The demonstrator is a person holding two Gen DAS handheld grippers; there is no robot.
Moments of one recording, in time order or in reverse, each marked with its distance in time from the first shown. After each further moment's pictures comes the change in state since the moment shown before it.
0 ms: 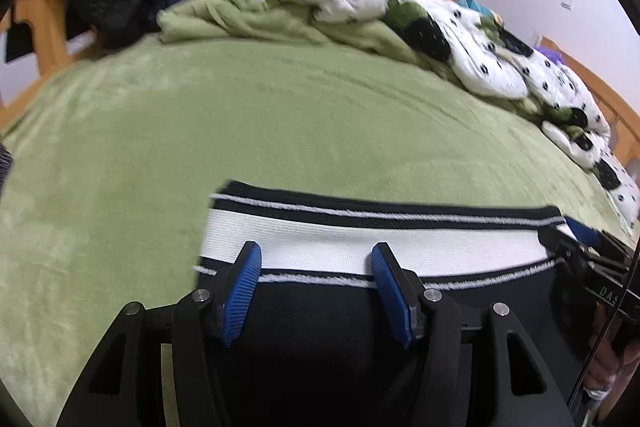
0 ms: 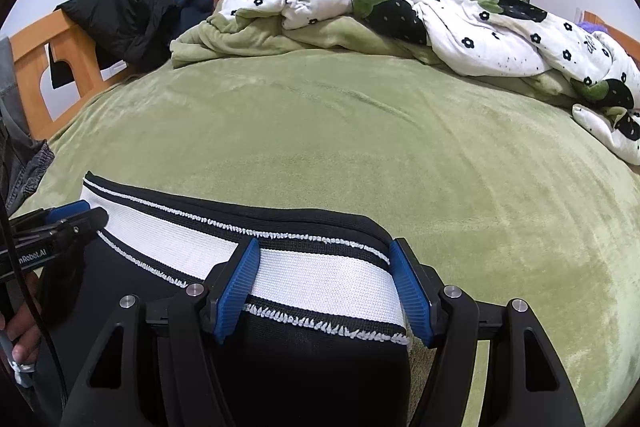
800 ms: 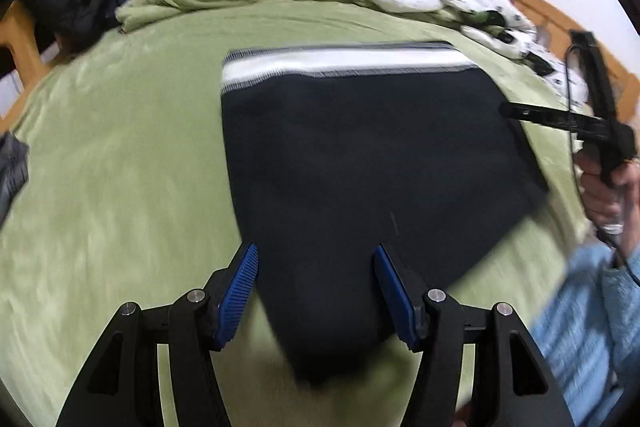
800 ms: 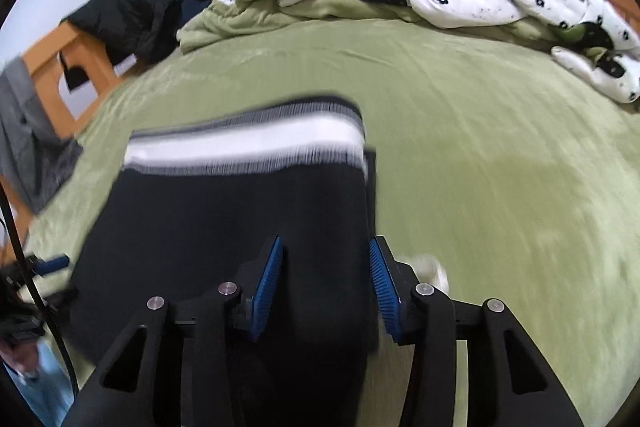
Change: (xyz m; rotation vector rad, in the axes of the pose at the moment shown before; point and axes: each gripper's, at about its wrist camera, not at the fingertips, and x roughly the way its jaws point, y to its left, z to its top) left arm -0.138 0.021 -0.121 0.258 0.204 -0.188; right arm -0.094 -0.011 -0.072 0.076 0.123 0.043
